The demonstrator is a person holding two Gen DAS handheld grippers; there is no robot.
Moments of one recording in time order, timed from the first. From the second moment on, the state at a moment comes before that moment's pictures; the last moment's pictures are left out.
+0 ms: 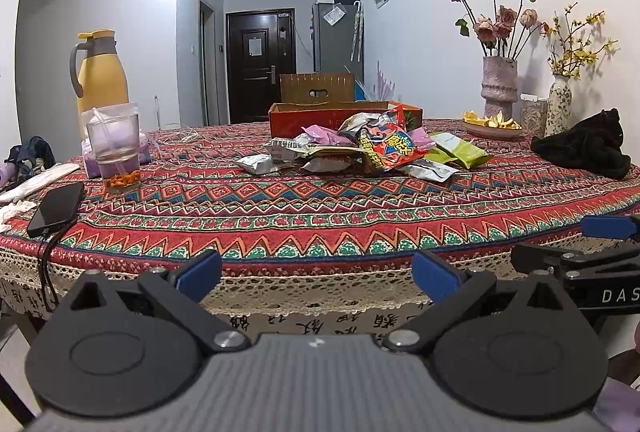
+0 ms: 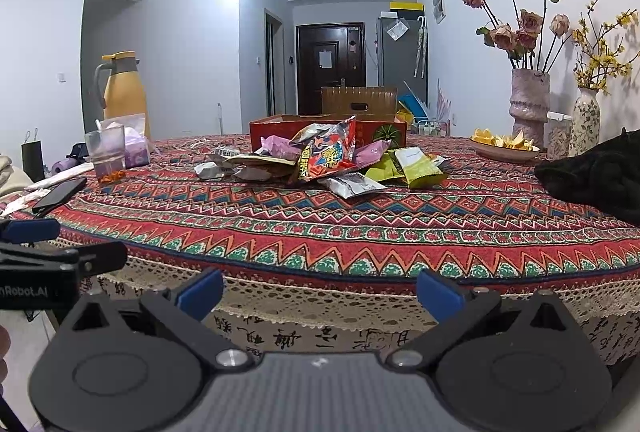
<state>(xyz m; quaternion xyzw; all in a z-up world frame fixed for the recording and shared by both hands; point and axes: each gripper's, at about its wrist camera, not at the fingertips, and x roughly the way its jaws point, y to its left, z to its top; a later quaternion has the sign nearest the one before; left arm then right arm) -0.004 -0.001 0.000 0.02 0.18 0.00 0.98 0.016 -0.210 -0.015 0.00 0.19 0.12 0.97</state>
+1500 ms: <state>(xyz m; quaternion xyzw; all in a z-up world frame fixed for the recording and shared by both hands) 0.033 0.002 0.015 0.01 0.19 0.02 0.98 0.042 -0.223 -0.003 0.01 0.18 0.11 0.98</state>
